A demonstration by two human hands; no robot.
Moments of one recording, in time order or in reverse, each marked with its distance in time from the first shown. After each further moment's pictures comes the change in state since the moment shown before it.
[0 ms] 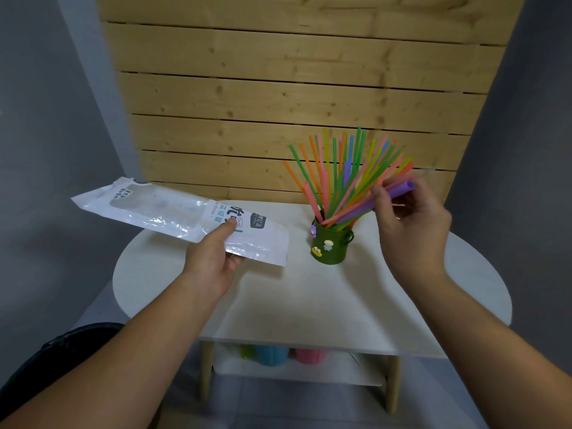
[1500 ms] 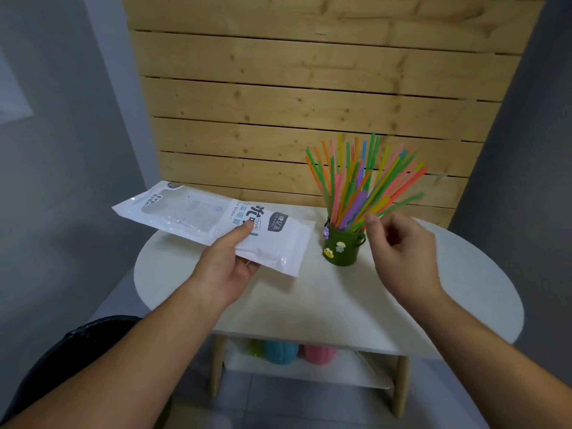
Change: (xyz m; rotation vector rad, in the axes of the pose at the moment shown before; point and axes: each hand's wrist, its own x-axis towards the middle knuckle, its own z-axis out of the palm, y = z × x) left_hand -0.035 0.015 -0.004 -0.026 -0.155 -0.086; right_hand -0.028 0.008 0.008 -0.104 -0.193 0.158
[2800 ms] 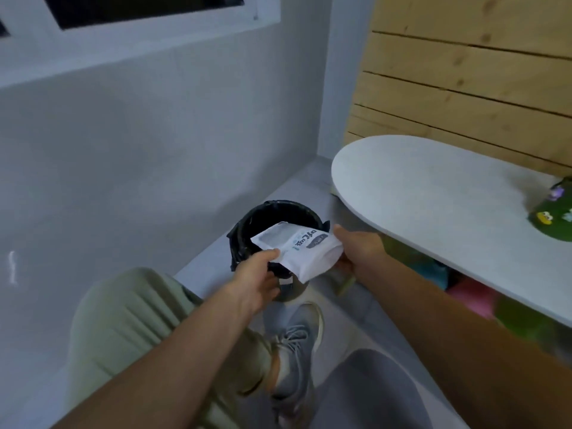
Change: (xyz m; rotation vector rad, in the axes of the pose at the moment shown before) left_hand -0.187 0.015 -0.239 0.150 0.768 -0.198; right_hand -0.191 -0.109 0.238 0.346 -0.814 0.968
